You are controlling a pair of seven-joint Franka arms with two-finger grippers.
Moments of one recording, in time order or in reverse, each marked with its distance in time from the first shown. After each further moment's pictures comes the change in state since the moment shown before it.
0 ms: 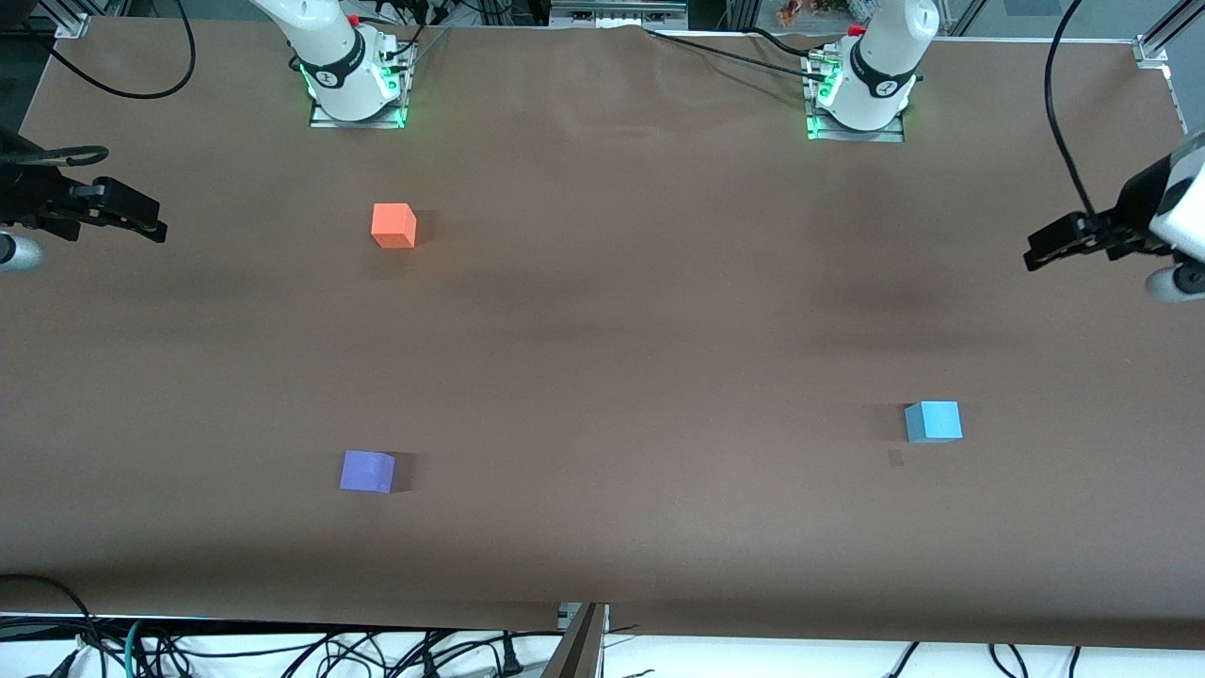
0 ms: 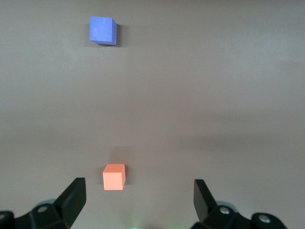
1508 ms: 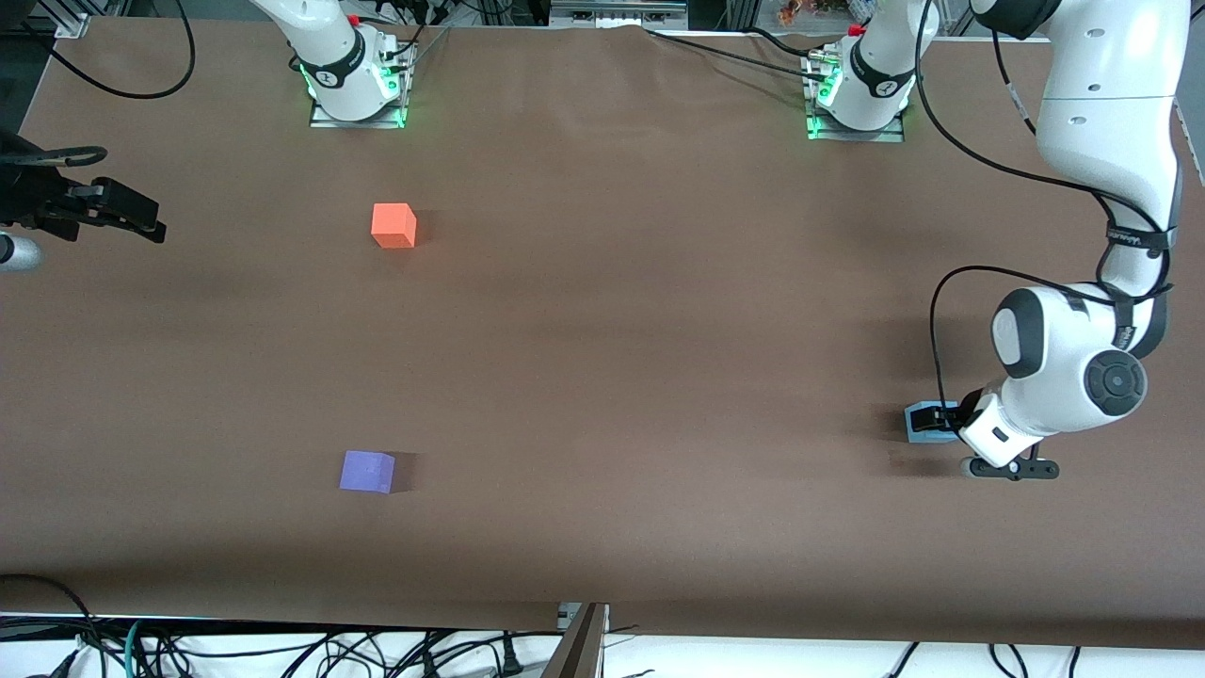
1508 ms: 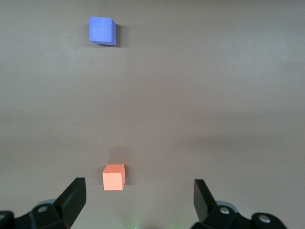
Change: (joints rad) left arm 0.064 0.571 -0.006 -0.121 -0.050 0.776 0.260; right arm 0.000 0.000 -0.001 0.000 0.000 0.001 0.000
